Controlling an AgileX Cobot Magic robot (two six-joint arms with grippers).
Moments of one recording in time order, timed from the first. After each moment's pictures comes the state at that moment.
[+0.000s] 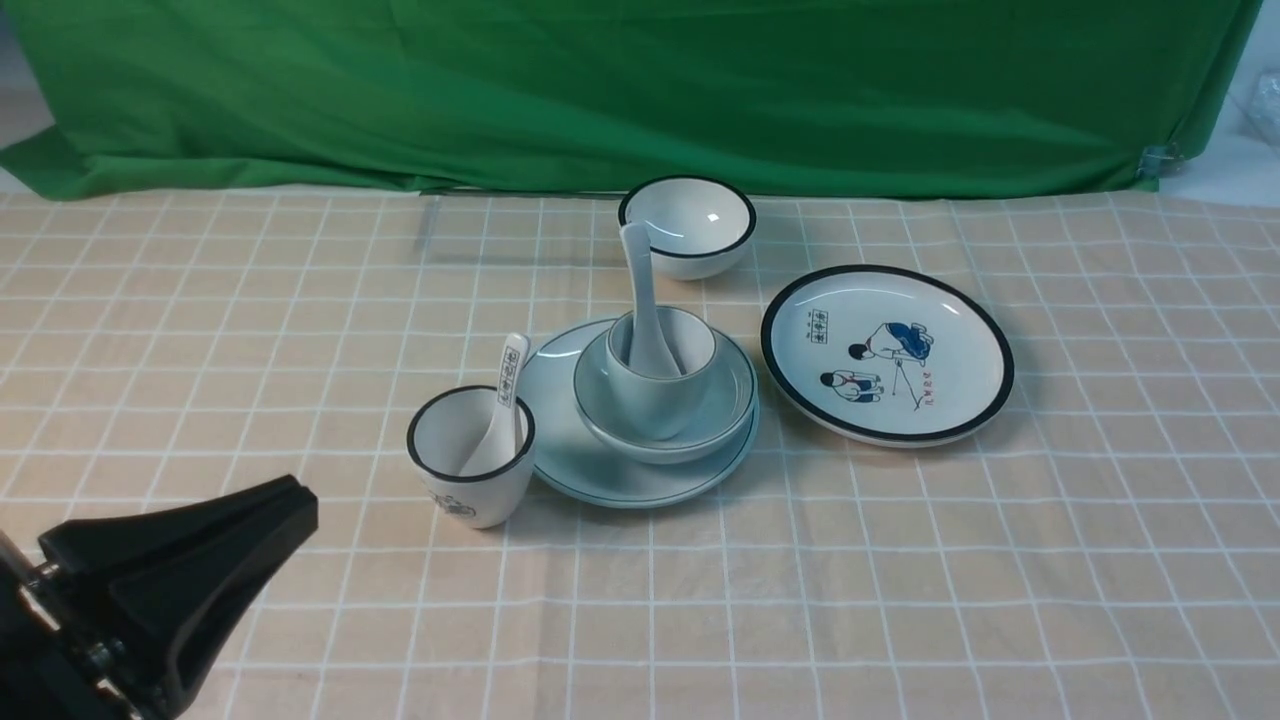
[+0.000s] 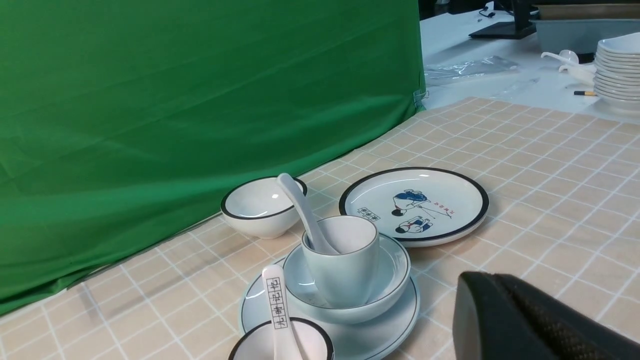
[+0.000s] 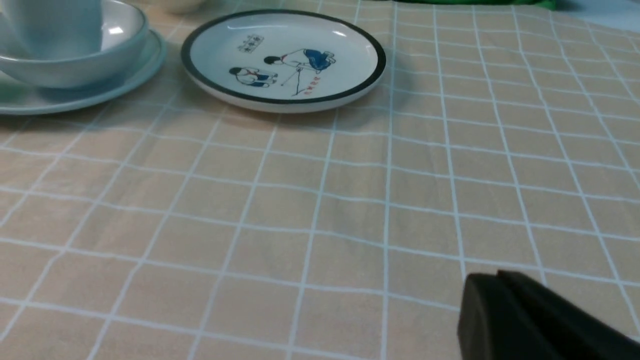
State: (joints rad) right arm 0.15 0.00 0.01 -0.08 0.26 0.04; left arm -0.65 0.46 -0.27 -0.28 -0.03 0.45
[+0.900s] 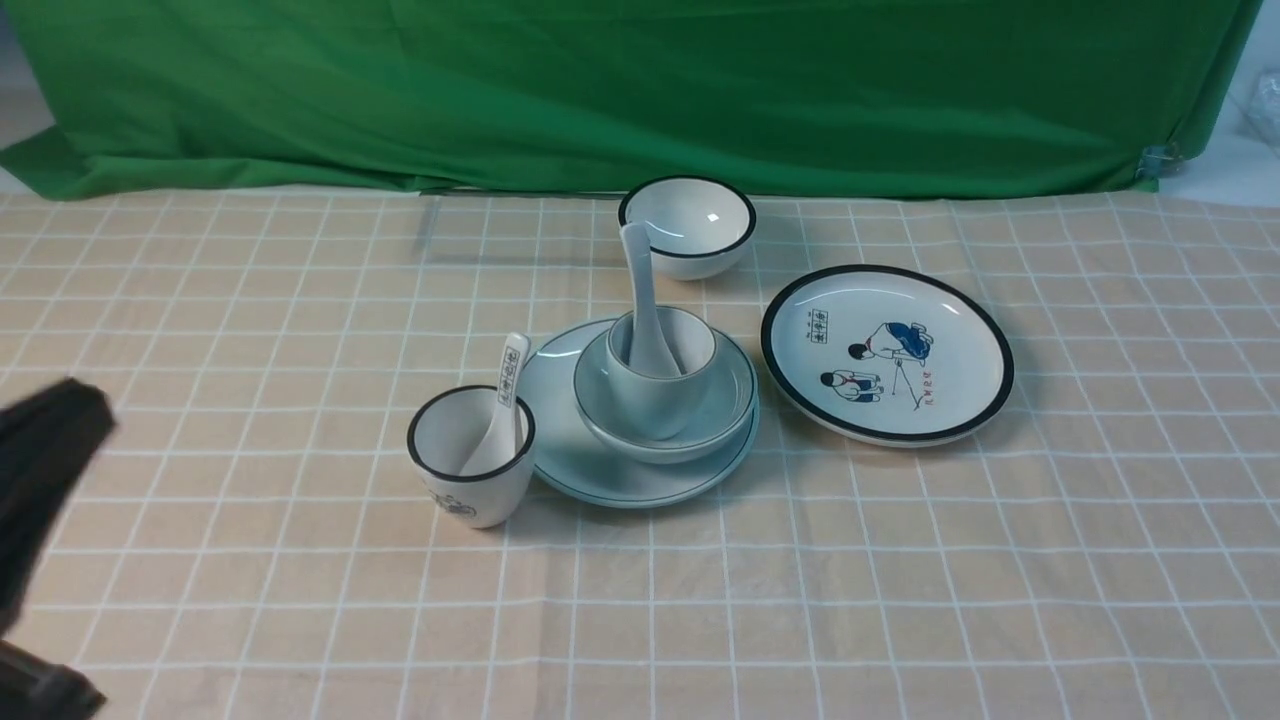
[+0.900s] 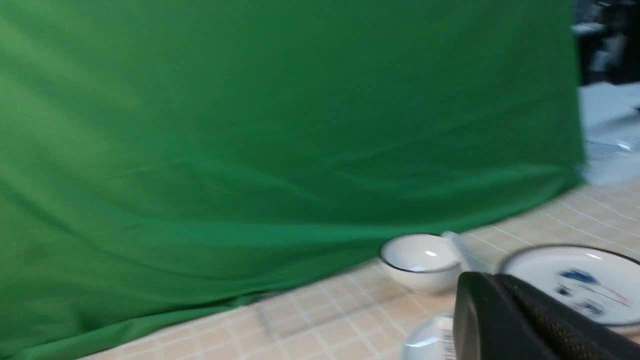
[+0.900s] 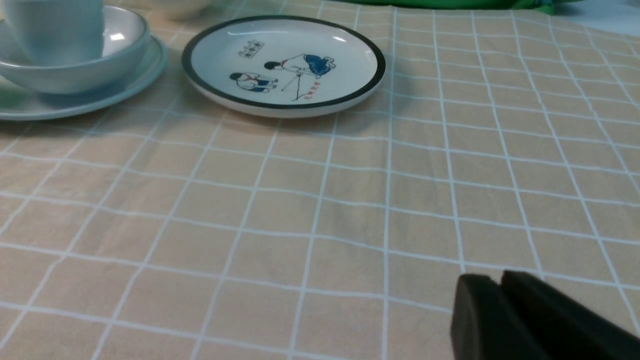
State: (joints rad) right arm 0.15 0.00 0.01 -0.08 0.25 0.04; left arm -0.31 0.28 -0.27 -0.29 -0.03 0.44
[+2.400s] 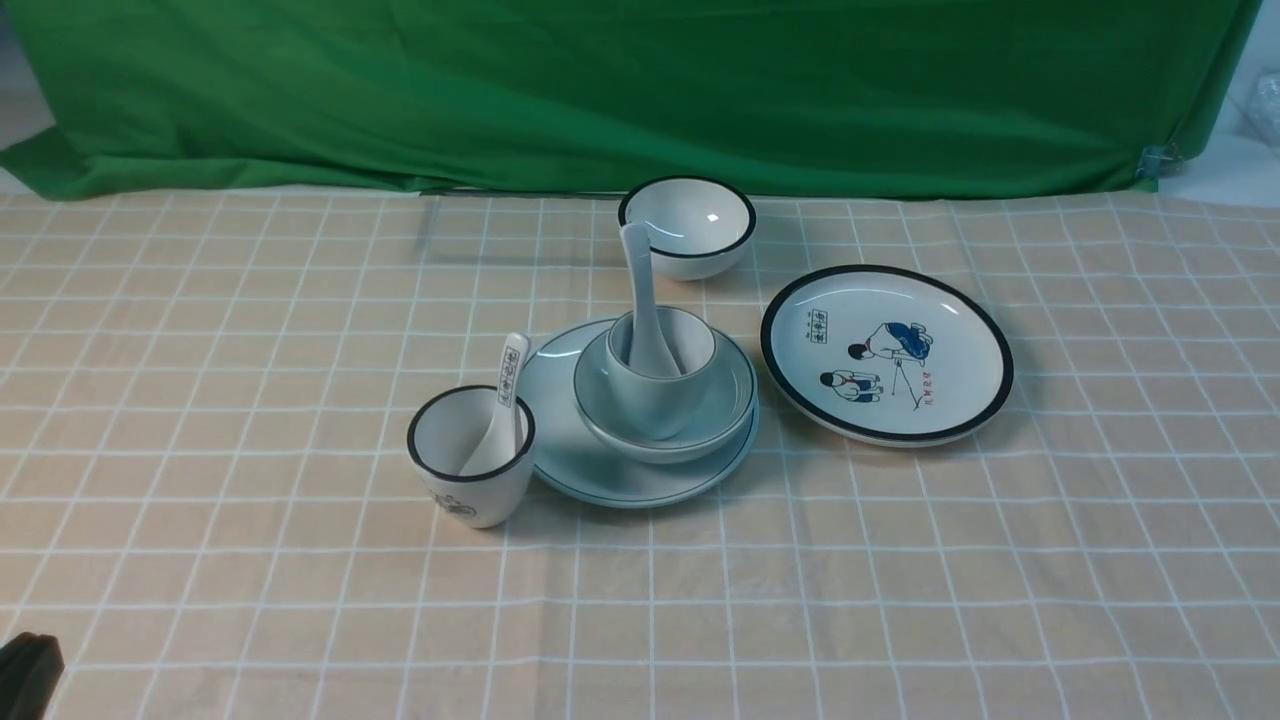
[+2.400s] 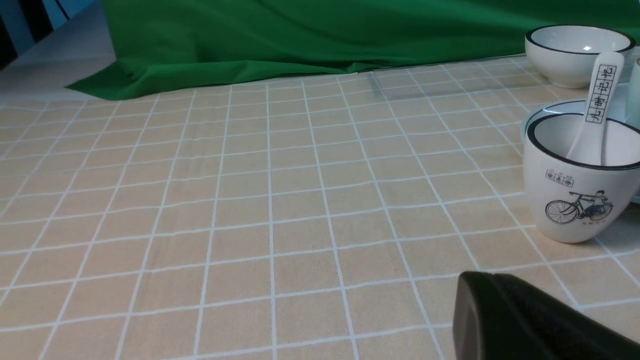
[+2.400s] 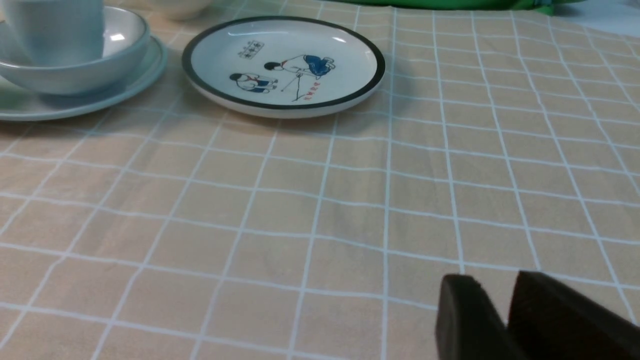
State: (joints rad) right arm 0.15 0.00 0.01 -0.08 0.25 0.04; left arm 0.03 0.00 0.01 -0.25 0.29 0.34
